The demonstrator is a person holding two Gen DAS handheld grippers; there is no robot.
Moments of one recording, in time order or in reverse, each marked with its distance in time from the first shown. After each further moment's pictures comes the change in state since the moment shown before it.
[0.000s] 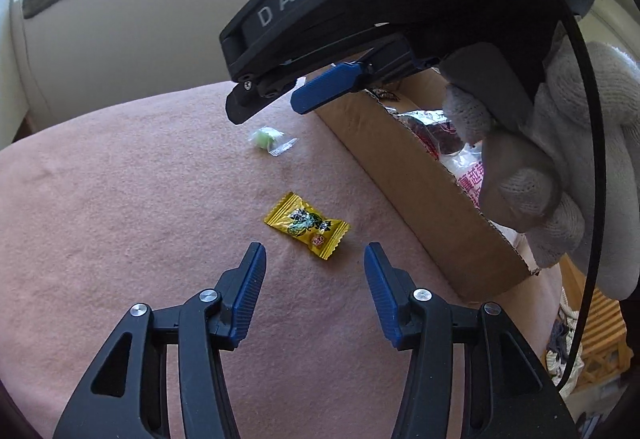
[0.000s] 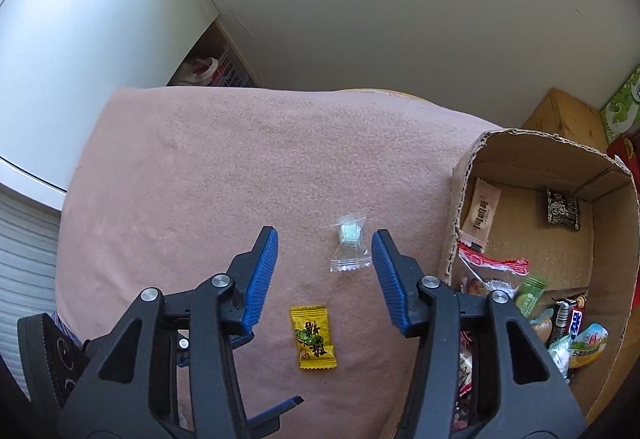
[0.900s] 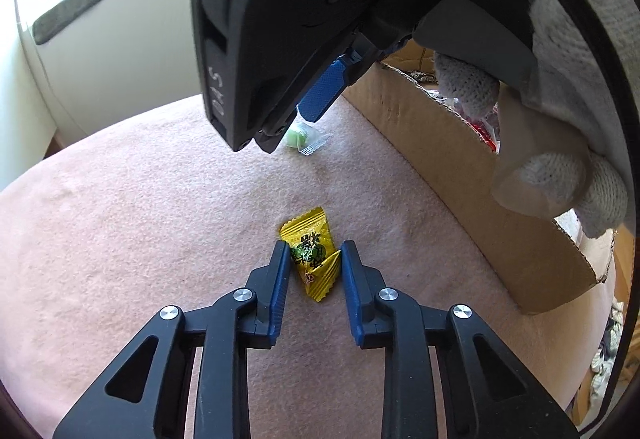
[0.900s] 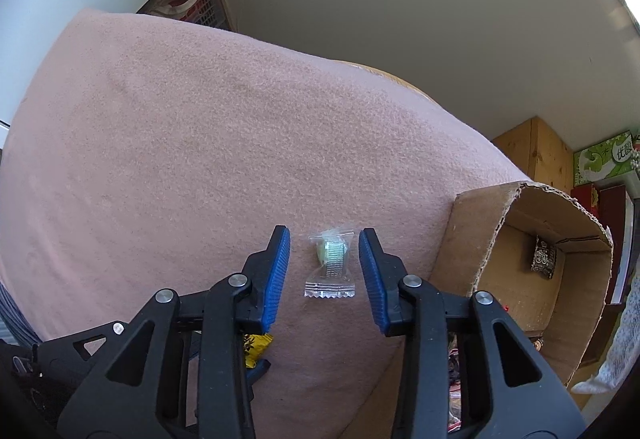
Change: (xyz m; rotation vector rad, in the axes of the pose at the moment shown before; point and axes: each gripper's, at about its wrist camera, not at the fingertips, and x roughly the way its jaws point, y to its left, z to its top) left arm 0.021 0.005 0.009 0.066 0.018 0.180; right arm 0.048 0.034 0.023 -0.189 0.160 -0.219
